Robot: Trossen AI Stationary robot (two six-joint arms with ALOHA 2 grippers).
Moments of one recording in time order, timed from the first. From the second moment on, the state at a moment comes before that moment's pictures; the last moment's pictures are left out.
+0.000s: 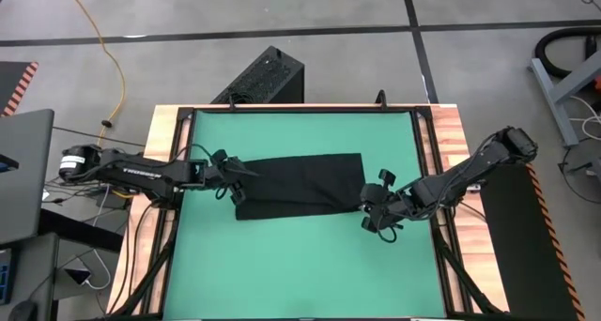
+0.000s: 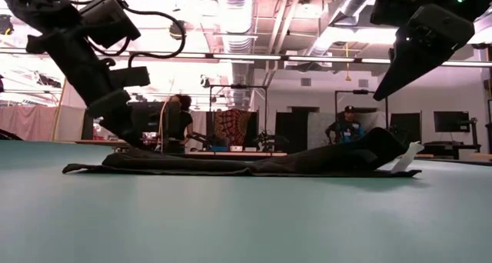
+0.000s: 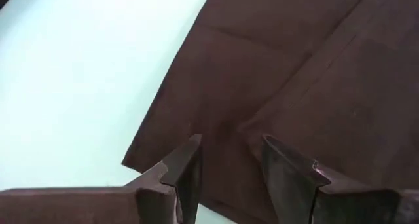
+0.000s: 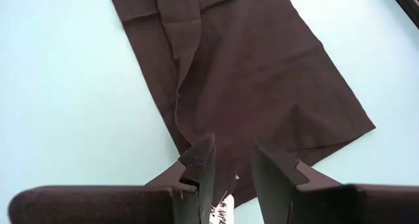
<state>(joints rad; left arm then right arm) 0.11 1.10 0.38 -0.15 -0.37 -0.26 0.43 1.20 0.76 -0.62 0.60 0.63</state>
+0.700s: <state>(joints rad) 0.20 1.30 0.37 0.05 -0.24 -0.11 0.43 1.20 0.76 -0.61 0.60 0.64</state>
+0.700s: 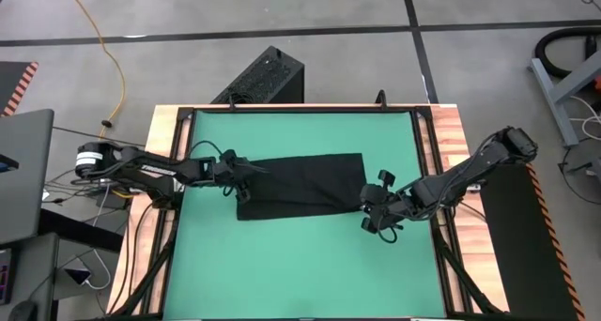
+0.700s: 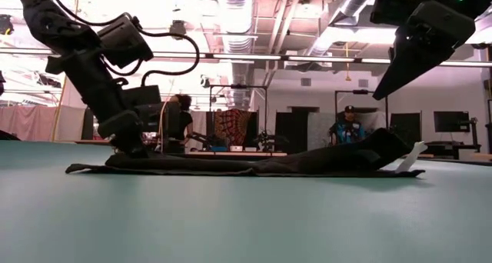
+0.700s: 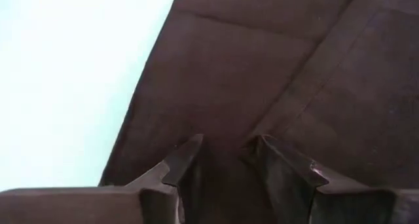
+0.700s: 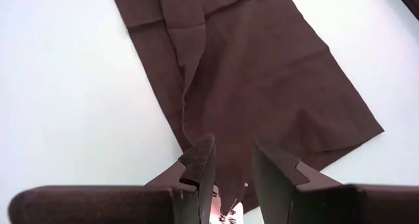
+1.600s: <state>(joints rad) 0.05 1.29 0.47 -0.02 -0.26 -0.18 0.43 1.20 0.76 -0.61 0.66 0.65</state>
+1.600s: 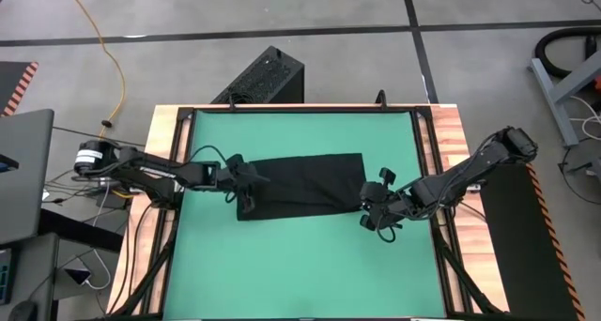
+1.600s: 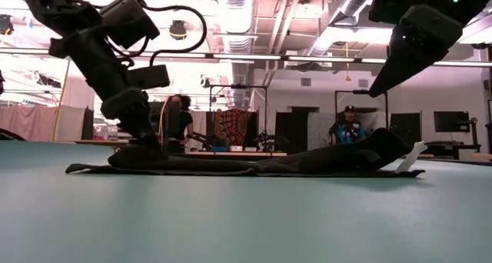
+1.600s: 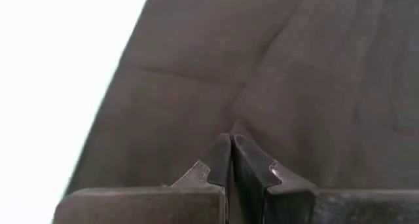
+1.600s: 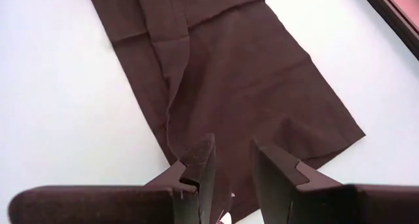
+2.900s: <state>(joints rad) -0.42 1.29 0.63 -0.30 -0.42 -0.44 0.49 1.41 0.78 -0.55 0.68 0.52</state>
